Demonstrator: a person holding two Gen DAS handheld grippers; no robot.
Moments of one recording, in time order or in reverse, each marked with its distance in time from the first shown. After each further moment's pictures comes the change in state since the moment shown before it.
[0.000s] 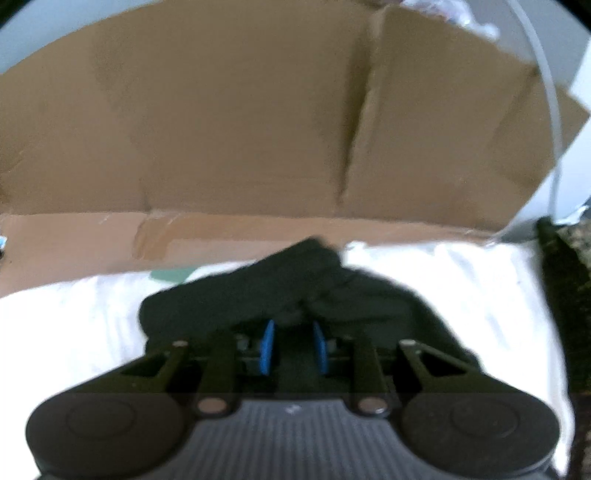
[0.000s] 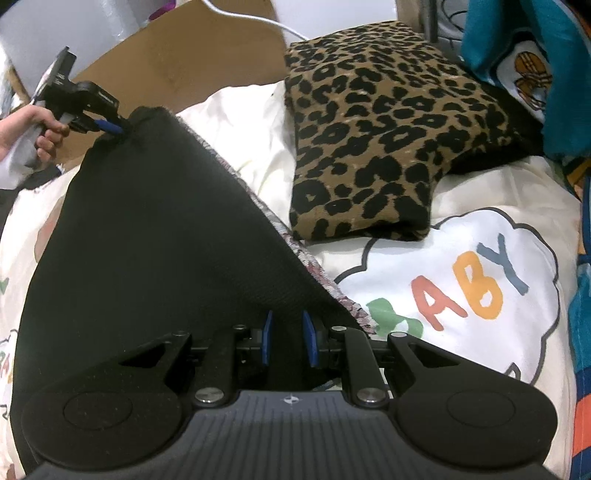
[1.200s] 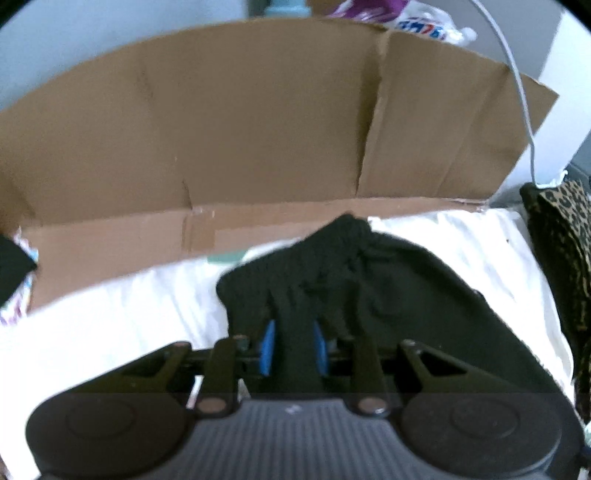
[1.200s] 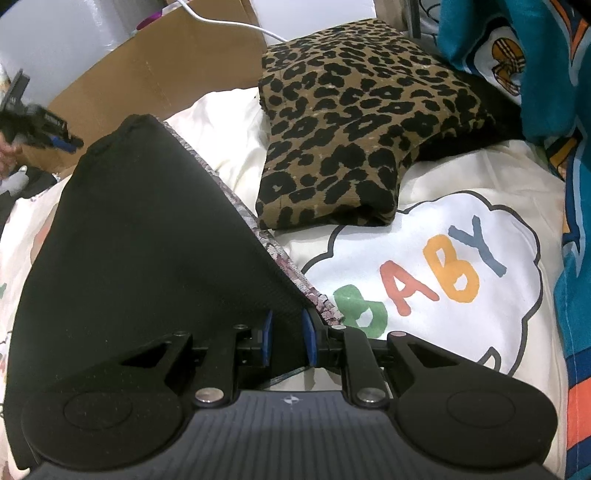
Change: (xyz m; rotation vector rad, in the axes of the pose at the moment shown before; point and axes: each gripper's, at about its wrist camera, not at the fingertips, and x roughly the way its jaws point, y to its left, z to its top) left arm -0.044 0.044 -0.016 0.092 0.052 0.022; right arm -0.005 -0.021 -0.011 0.032 -0.012 0.008
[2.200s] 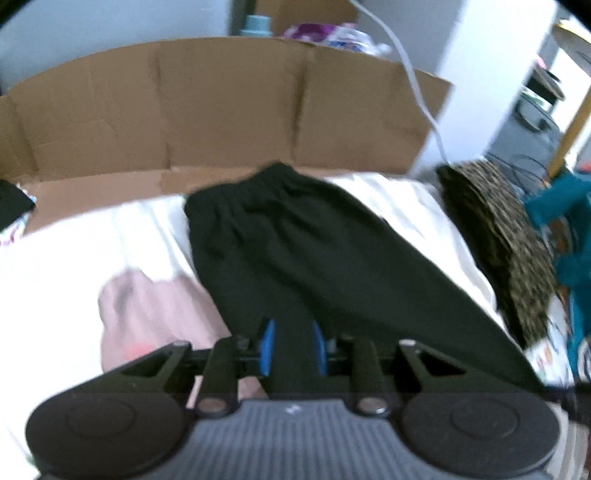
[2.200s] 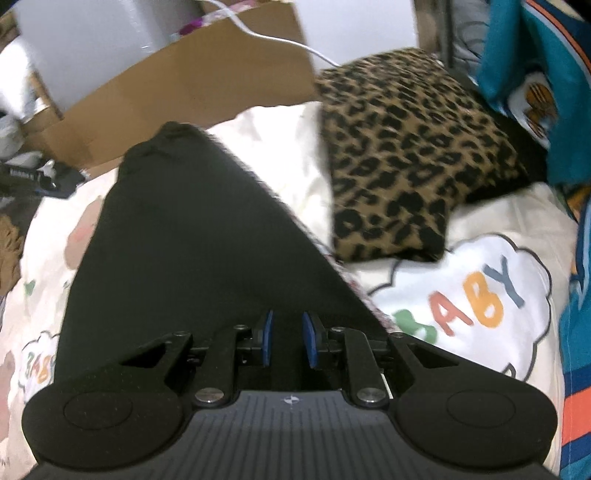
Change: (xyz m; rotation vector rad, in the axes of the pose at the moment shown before) left arm -0.094 -0.017 -0.131 -0.010 -0.106 -0.167; right arm -0.034 0.055 0.019 -0.084 -0.004 0.044
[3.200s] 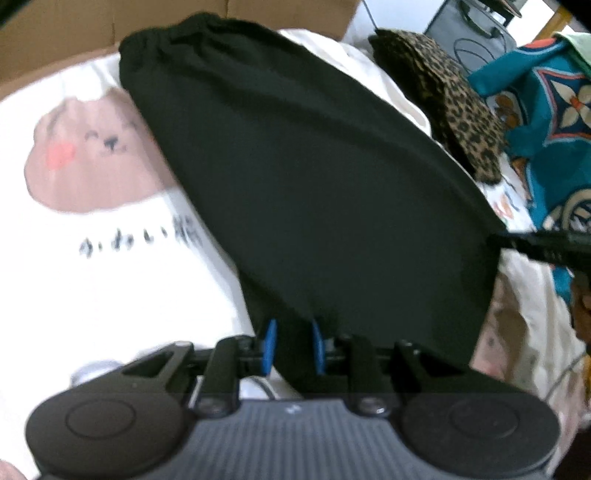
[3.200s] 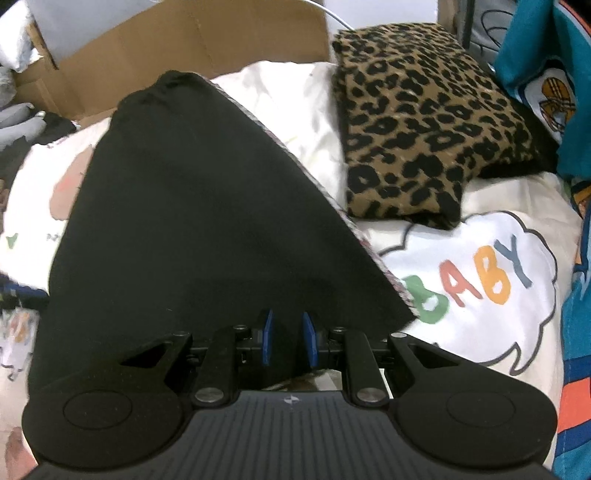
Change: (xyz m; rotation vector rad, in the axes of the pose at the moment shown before) left arm 0.004 -0.049 -0.147 0.040 0.248 -0.135; right arm 0.018 0.017 -0.013 -0.055 0.118 -0.052
